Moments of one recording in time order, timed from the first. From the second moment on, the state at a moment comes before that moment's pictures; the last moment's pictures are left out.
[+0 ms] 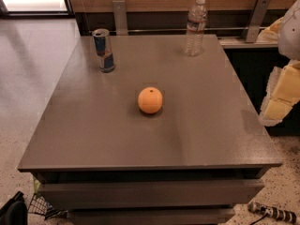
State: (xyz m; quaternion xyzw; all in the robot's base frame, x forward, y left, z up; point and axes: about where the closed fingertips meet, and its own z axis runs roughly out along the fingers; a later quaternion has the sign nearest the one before) arm 0.438 -0.215 0.984 -0.60 0.78 -0.04 0.17
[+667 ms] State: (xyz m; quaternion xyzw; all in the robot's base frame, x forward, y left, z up) arm 0.462 -0.241 0.993 -0.58 0.79 -0.06 0.19
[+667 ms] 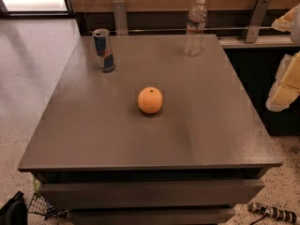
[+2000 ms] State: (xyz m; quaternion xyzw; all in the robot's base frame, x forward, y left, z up) arm 0.664 -0.273 1.041 -0.40 0.70 0.06 0.59
